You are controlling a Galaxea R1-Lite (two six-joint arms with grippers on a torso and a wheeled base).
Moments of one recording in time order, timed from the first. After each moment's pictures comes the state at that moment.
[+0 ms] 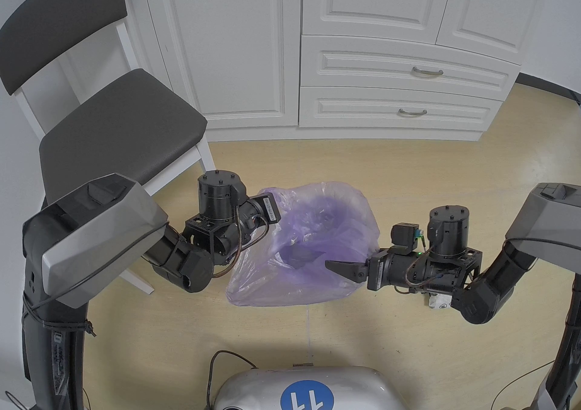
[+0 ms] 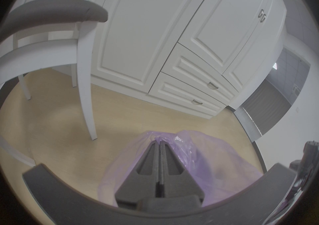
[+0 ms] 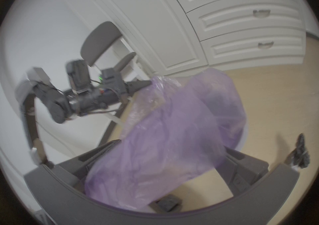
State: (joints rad) left arm -0.49 2.35 -1.21 -0.96 0.10 -0.43; right arm 0.46 2.13 -0.69 -1.14 0.40 0.26
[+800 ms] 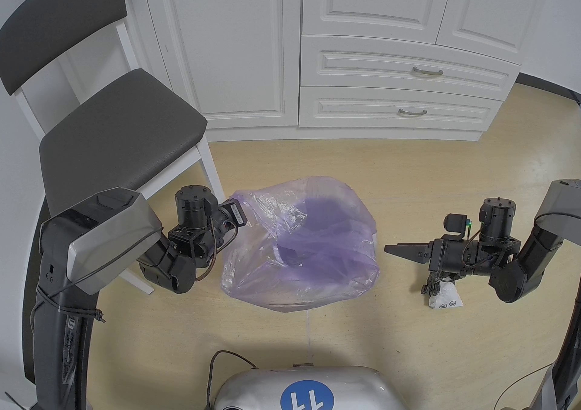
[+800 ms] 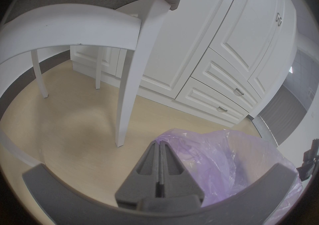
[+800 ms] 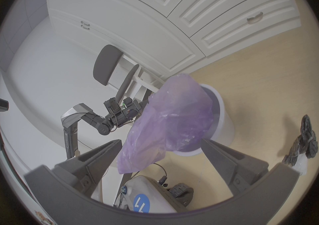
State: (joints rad) left arm -0.35 2.48 -1.22 -1.09 0.15 -0.43; right arm 0.14 2.13 -0.63 -1.20 0.84 0.35
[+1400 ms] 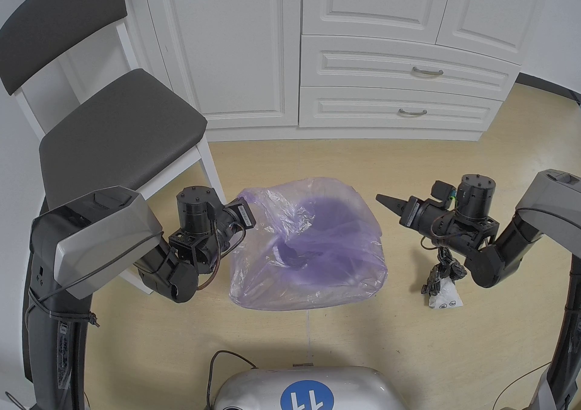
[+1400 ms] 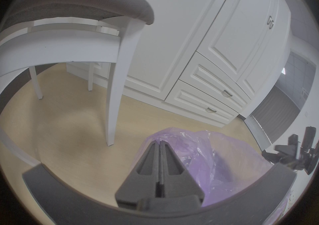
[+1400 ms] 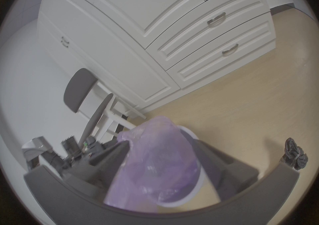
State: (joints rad) left arm -0.40 2.41 -1.11 -1.17 0.14 -0.43; right arm 0.25 2.18 -0.86 -1.21 0.33 0.51
